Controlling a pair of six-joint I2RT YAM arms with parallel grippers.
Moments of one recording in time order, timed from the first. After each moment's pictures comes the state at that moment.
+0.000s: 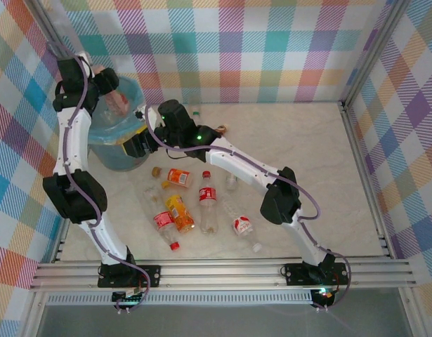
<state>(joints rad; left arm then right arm) 0.21 1.88 1.99 -0.55 0.15 -0.29 0.95 2.28 2.33 -0.36 -0.43 0.28</state>
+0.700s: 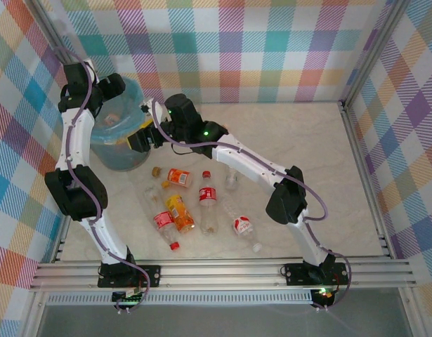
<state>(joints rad) 0.21 1.90 1.95 -0.54 0.16 -0.29 0.93 2.22 2.30 -0.36 -0.44 0.28</state>
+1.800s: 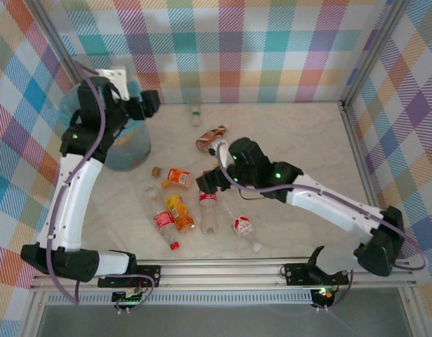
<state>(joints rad) -0.21 1.31 1.64 -0.66 0.07 -0.19 0.93 1.33 1.20 -0.47 -0.13 0.26</state>
